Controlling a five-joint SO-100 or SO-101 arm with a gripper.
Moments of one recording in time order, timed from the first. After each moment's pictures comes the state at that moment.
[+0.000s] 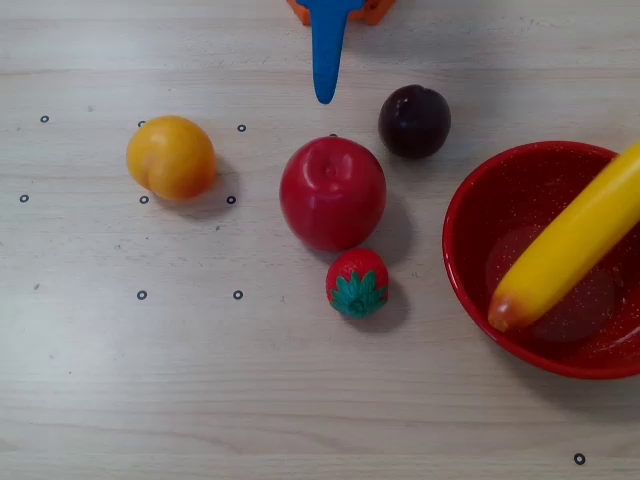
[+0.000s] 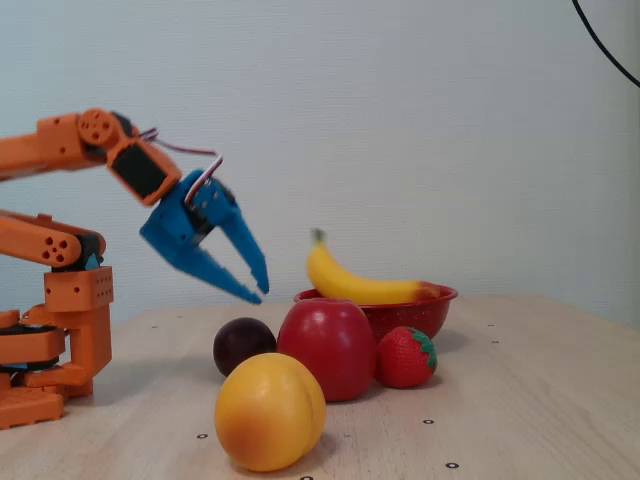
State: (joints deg) arm -2.4 162.0 151.8 55.6 6.7
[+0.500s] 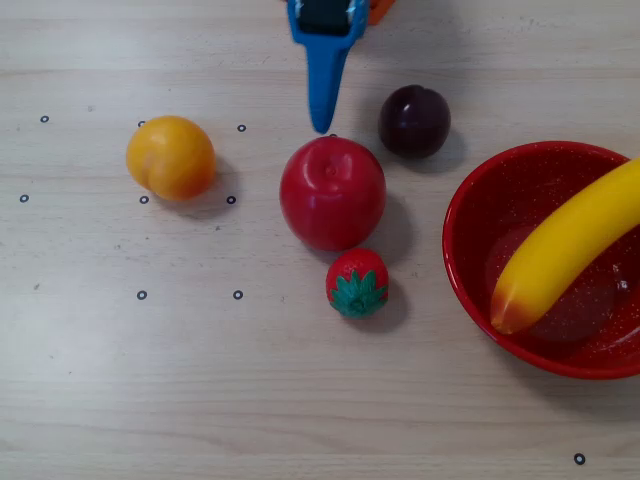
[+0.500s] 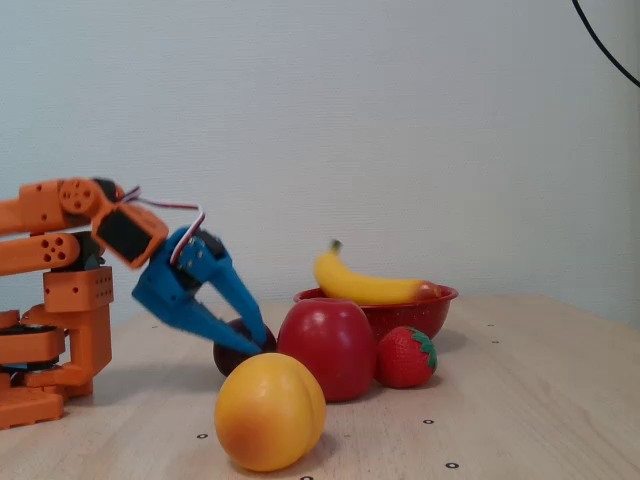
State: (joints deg) arm -5.0 183.3 174.6 48.7 1.4
